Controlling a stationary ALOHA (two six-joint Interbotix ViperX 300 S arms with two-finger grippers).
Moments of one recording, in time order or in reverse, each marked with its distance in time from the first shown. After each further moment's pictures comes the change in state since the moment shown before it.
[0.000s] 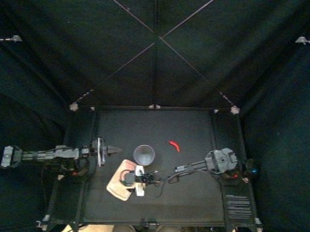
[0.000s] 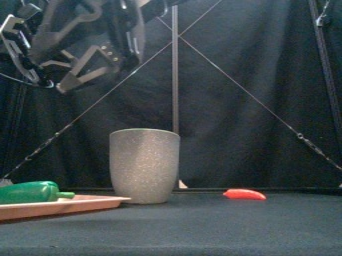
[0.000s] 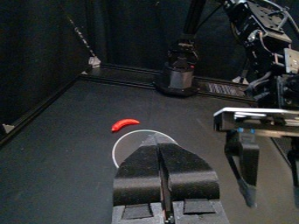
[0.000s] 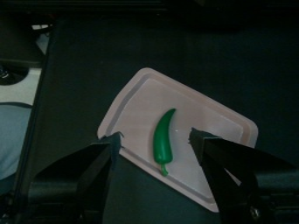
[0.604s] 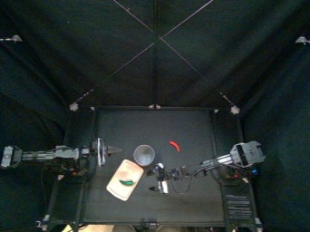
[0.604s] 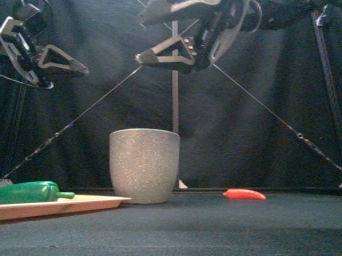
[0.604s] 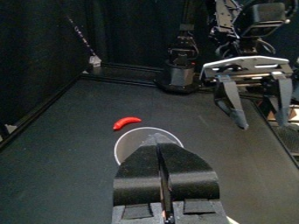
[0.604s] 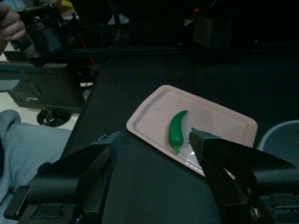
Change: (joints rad) left arm 0.003 0.002 0.011 0.021 0.000 0.002; right arm -0.040 -0.370 0.646 0.020 -0.646 -0.003
